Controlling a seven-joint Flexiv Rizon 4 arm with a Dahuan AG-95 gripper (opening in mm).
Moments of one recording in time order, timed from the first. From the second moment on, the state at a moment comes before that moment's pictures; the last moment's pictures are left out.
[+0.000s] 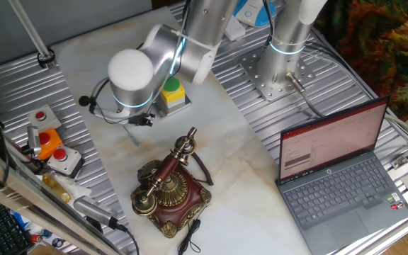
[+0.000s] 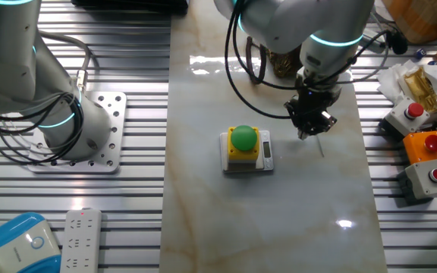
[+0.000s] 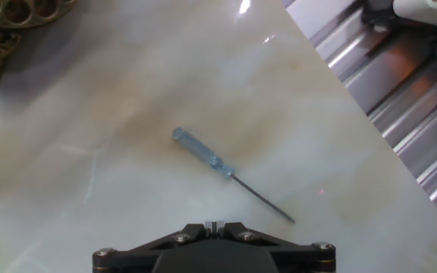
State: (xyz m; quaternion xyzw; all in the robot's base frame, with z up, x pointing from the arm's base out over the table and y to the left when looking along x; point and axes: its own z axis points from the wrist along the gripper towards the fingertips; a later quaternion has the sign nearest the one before) arm 0.570 -0.017 0.019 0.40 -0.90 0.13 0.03
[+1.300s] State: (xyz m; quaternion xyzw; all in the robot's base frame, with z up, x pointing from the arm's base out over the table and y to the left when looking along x) arm 0.570 -0.017 0.019 0.34 -0.93 0.11 0.00
